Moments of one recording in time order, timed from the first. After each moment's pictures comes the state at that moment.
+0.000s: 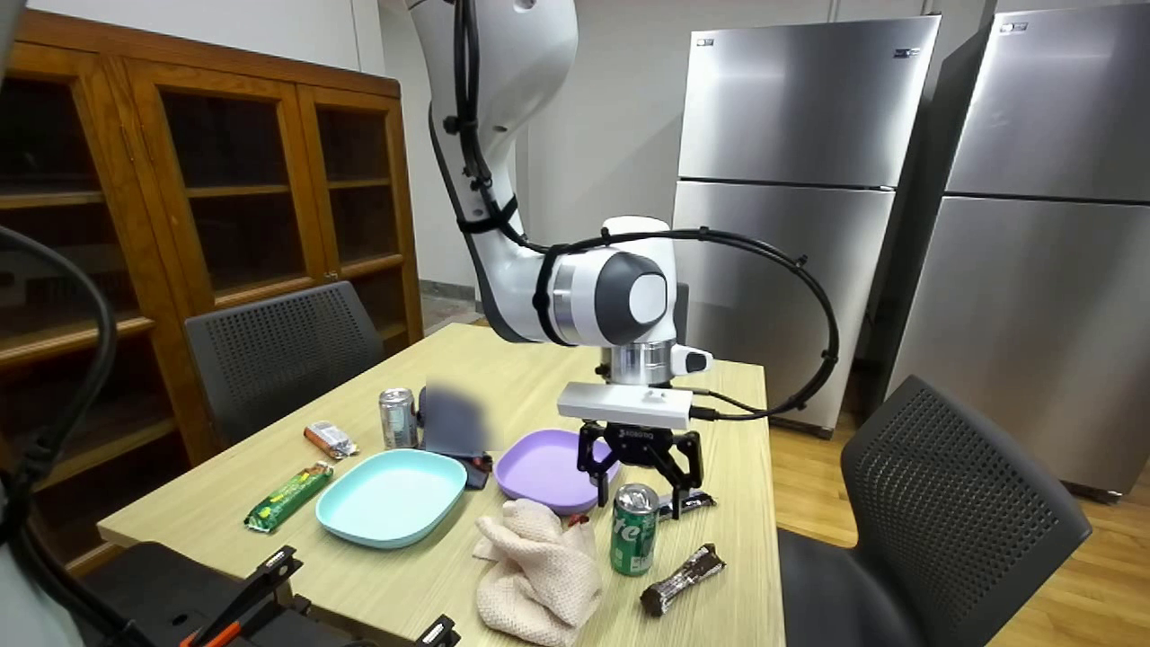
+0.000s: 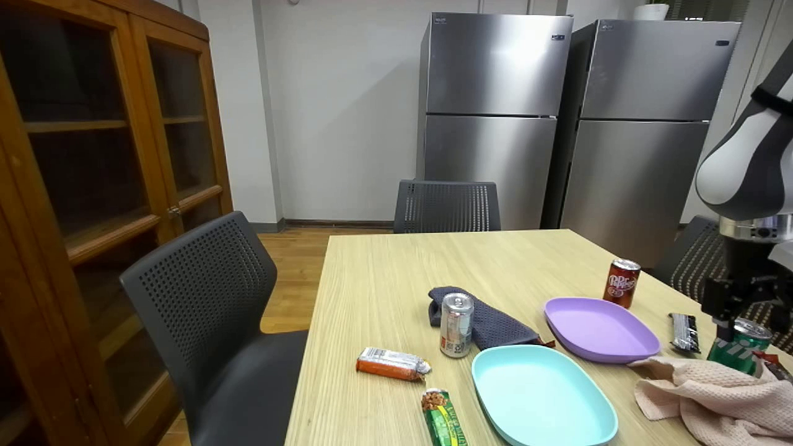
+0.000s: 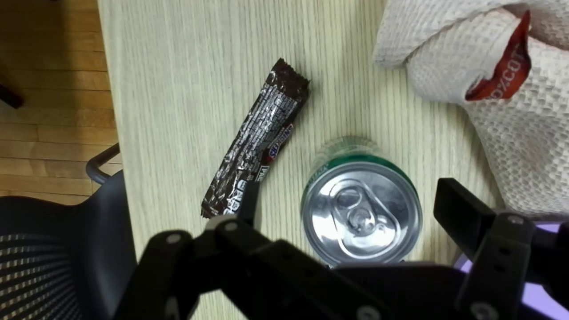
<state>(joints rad) -0.23 0.46 -0.19 -2.28 -0.23 2.63 -0.27</state>
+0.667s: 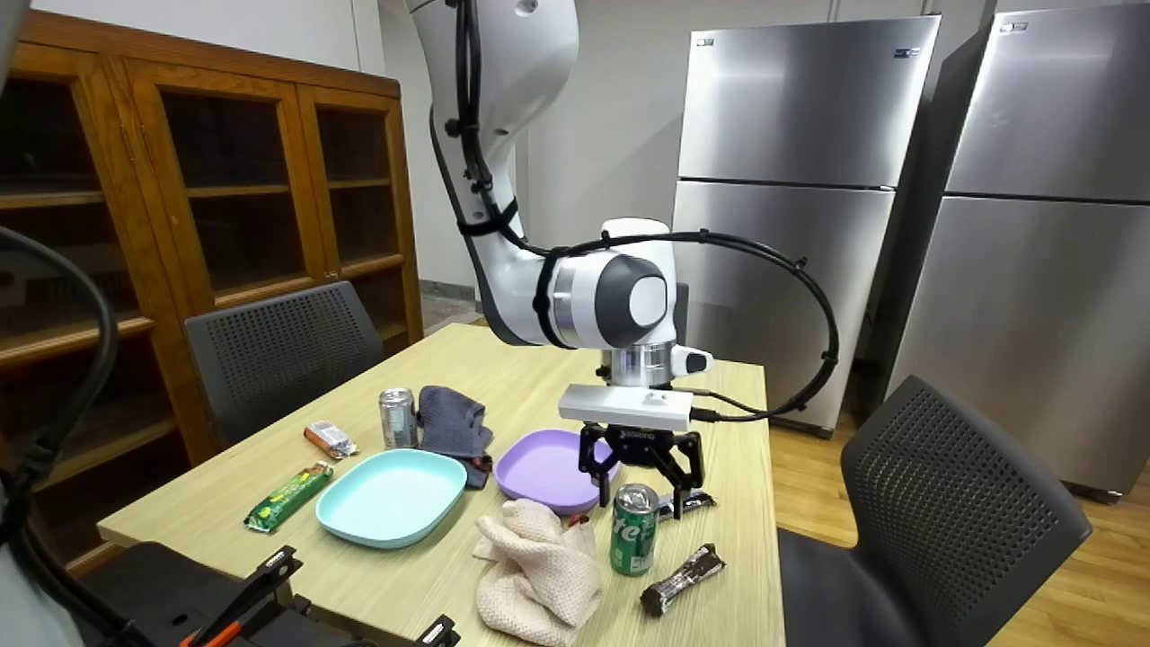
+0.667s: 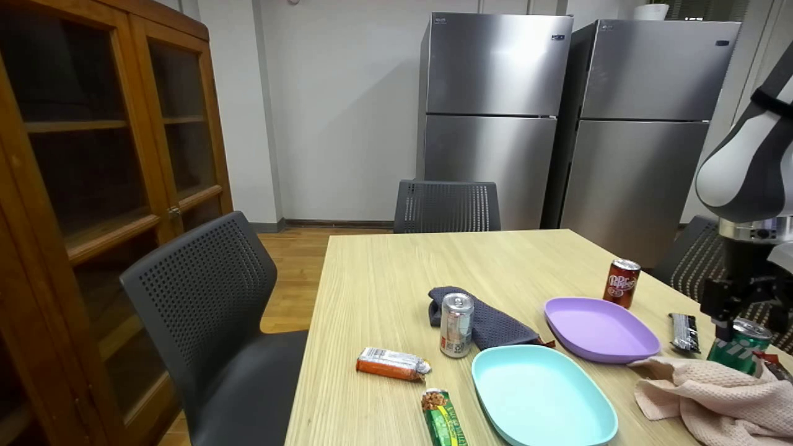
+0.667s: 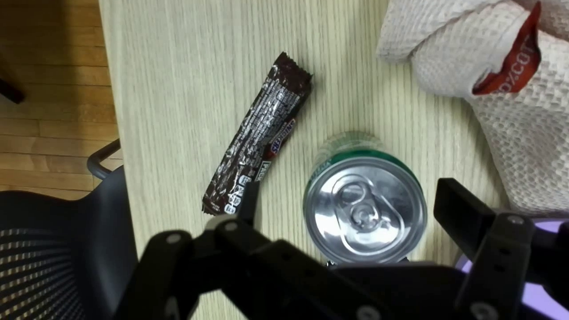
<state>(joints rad) -0.23 0.47 -0.19 -2.28 -0.24 2.65 -0.27</state>
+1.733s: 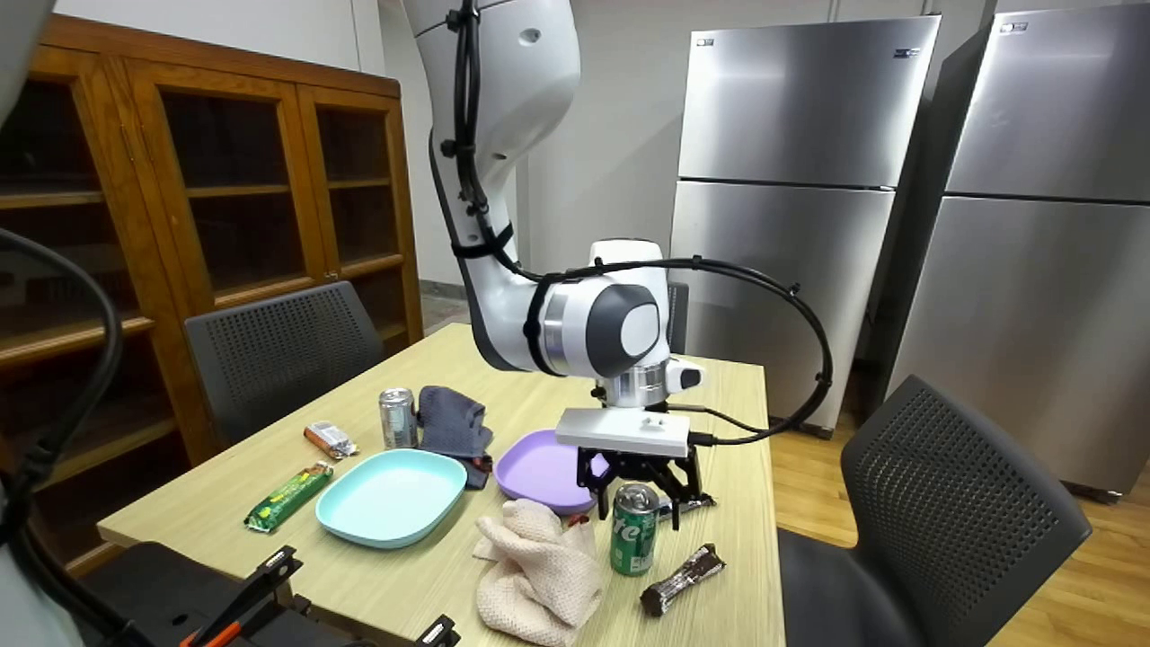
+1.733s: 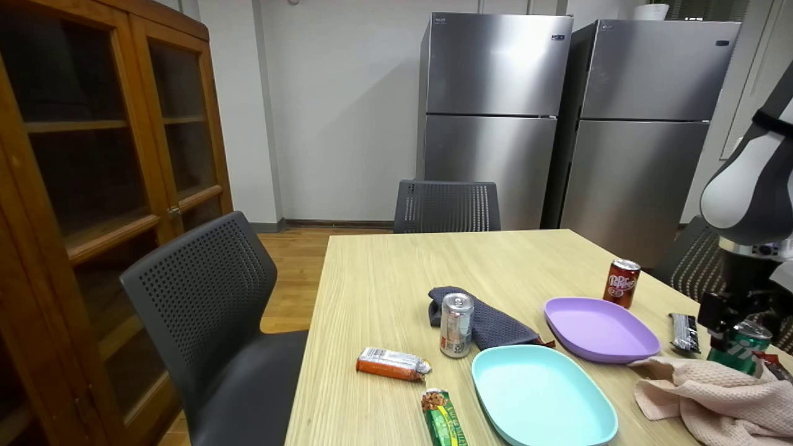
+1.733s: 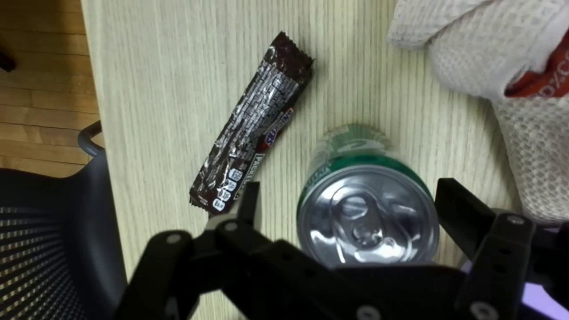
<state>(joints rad) -0.23 0.51 -0.20 -2.32 -0.24 2.79 -0.30</state>
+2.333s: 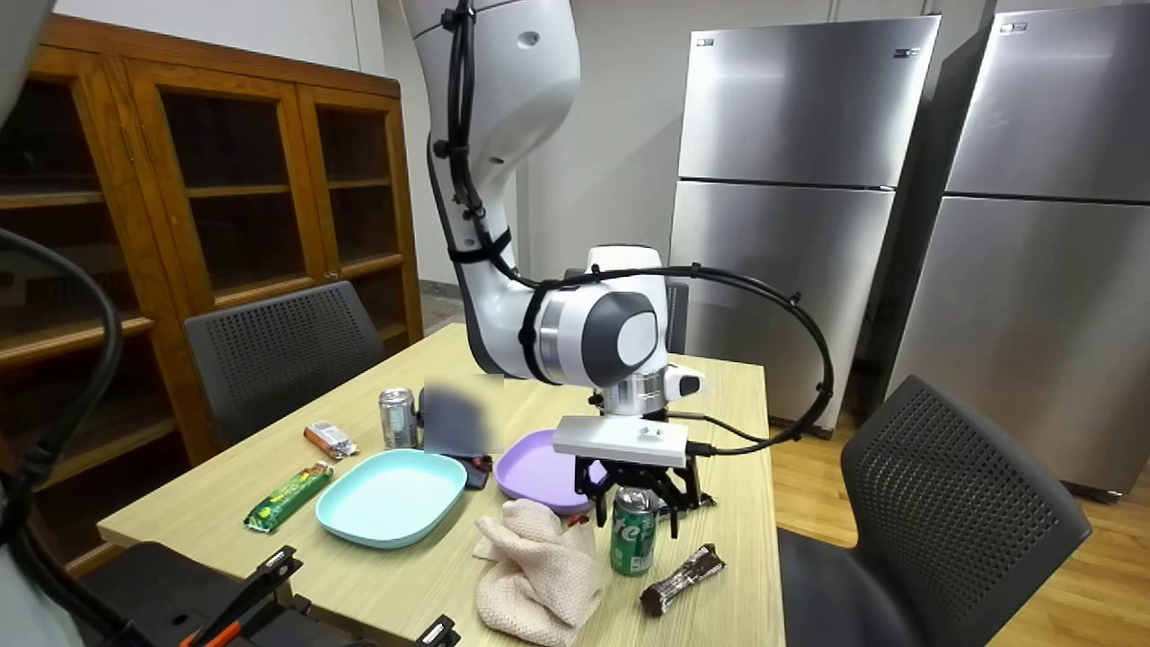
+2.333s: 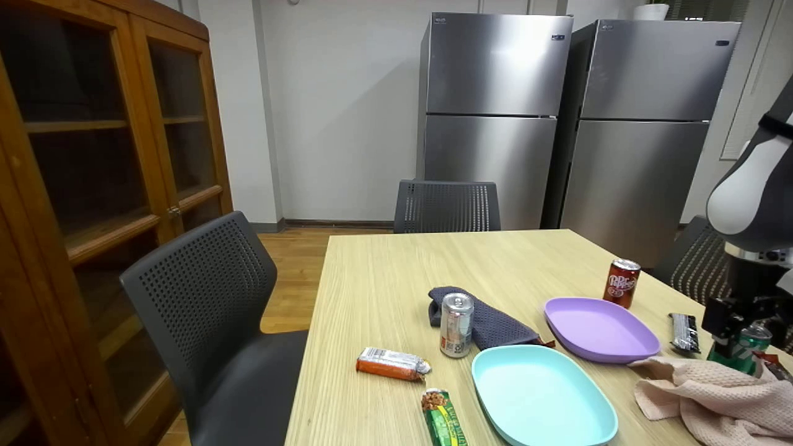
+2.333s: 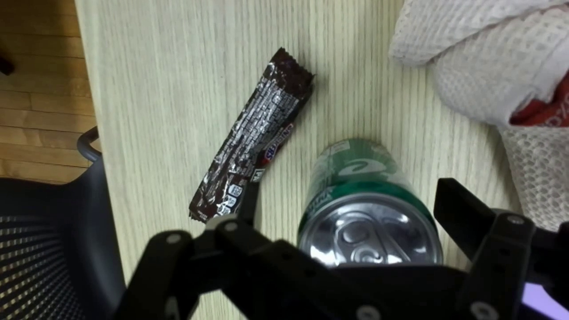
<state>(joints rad) -0.24 0.51 -0.20 -2.34 -0.24 2.83 -0.30</state>
